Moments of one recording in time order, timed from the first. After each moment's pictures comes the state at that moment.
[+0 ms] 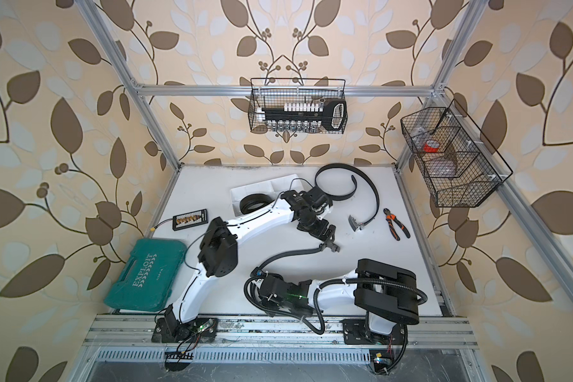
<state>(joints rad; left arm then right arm) -0.84 2.16 1.99 -0.91 0.27 -0.38 1.30 1.65 0.65 0.18 0.12 0.42</state>
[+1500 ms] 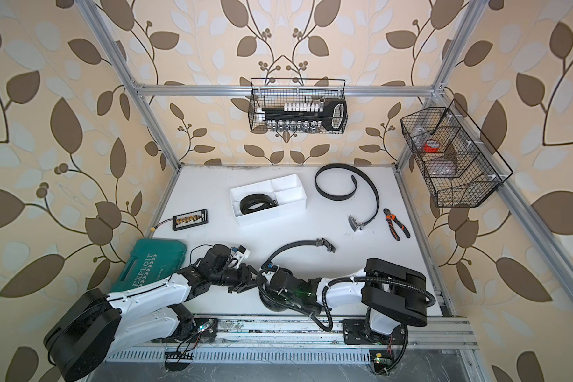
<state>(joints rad) -0.60 1.12 0.26 0.05 0.66 -1.04 1.23 1.59 0.55 0.26 0.12 0.48</state>
